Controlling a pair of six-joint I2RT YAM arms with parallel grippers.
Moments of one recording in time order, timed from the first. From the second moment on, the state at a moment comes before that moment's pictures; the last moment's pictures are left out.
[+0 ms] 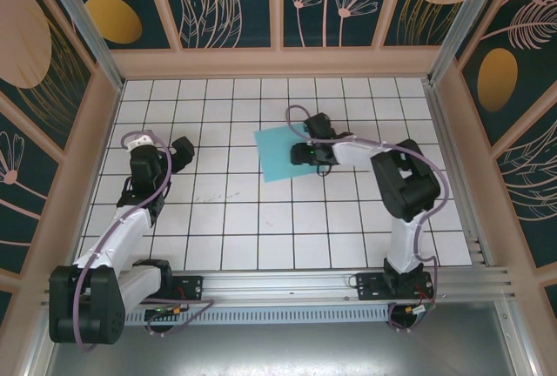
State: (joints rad) left arm -0.04 1.06 0.48 0.13 -0.03 -0.60; right arm 0.50 1.92 1.15 -0.28 -0.04 0.39
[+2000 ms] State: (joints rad) left arm -0.04 1.18 0.52 0.12 0.11 -0.60; right arm 0.73 1.86 1.18 -0.65 0.13 0.68
